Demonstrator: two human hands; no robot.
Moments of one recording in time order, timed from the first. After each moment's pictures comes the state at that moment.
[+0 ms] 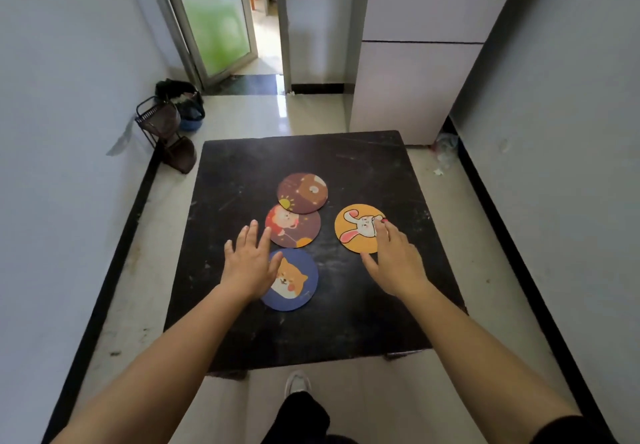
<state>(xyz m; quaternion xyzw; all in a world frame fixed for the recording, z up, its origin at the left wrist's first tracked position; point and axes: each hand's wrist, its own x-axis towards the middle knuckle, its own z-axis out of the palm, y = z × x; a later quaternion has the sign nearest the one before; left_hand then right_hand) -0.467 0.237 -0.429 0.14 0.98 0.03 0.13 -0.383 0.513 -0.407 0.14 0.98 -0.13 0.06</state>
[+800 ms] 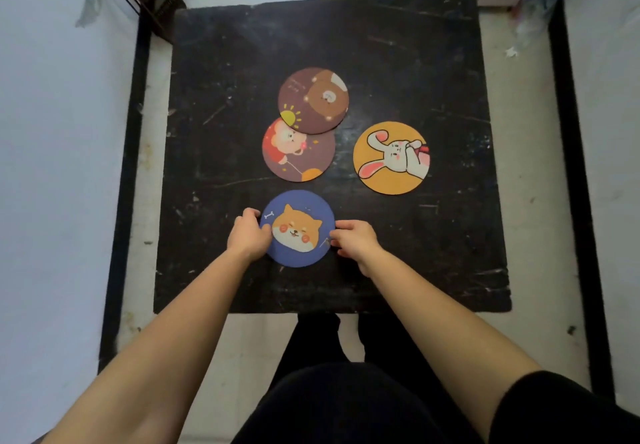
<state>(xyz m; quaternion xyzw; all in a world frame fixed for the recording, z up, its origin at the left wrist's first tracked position) -0.485 0.243 -0.536 -0.19 0.89 0.22 0.35 -0.431 0.450 -0.544 0.42 0.63 -0.56 0.32</state>
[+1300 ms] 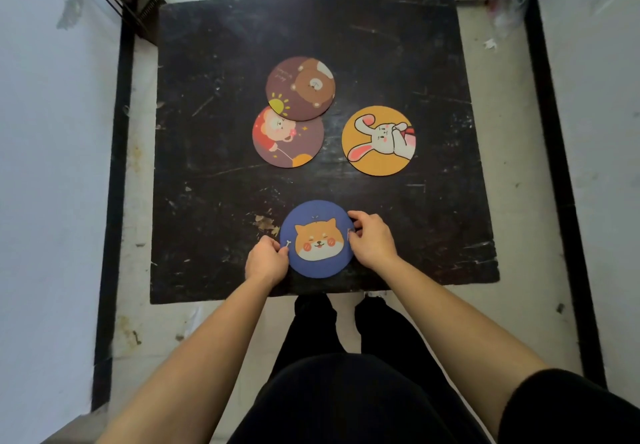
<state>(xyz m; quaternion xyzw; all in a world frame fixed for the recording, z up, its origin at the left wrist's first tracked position) -0.405 0.268 -0.544 -0.23 0.87 0.23 0.37 -0.378 0.480 -0.541 0.25 0.85 -0.38 0.26</state>
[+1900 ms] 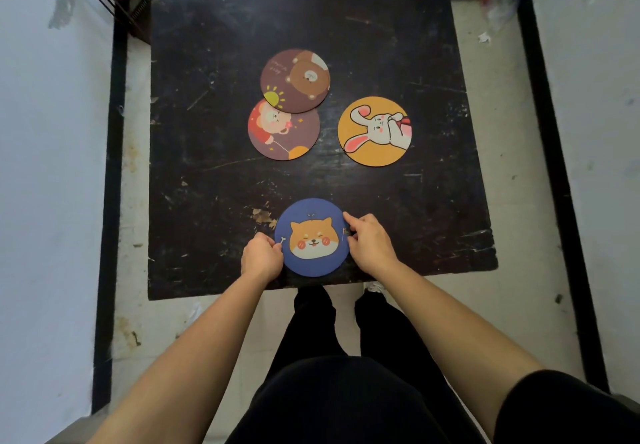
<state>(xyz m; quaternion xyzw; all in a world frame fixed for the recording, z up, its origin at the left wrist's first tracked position) -0.400 0.262 -0.543 -0.21 0.88 0.21 0.37 -0.352 0.475 -0.555 0.19 0.88 -0.35 0.27</state>
